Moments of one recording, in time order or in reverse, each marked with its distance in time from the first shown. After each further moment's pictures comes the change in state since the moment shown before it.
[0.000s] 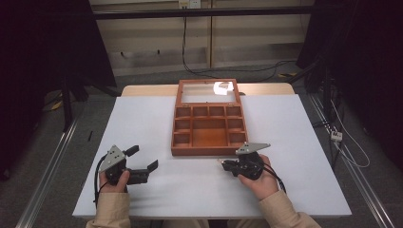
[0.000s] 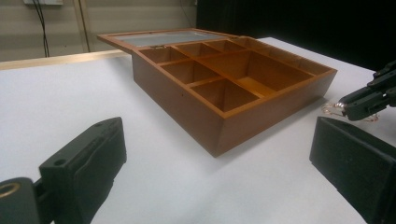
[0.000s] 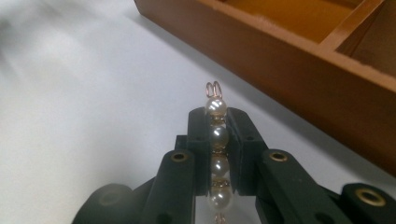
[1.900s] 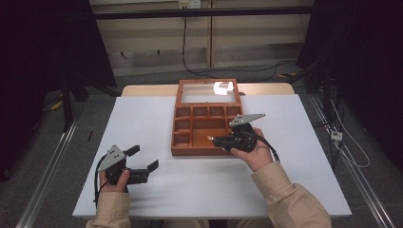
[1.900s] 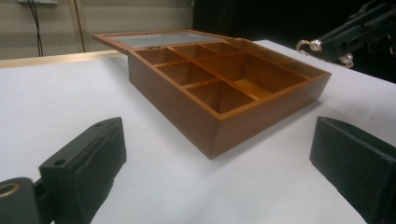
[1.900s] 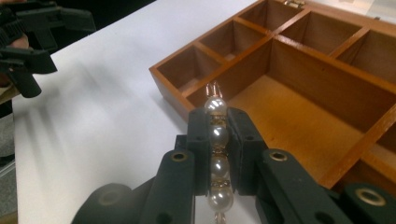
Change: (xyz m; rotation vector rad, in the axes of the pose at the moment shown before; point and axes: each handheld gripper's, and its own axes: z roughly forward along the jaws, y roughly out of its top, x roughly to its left) left arm 0.001 0.000 0.000 -0.004 -0.016 -0.016; right arm -0.013 0.080 -0.003 -0.071 0.101 -0.031
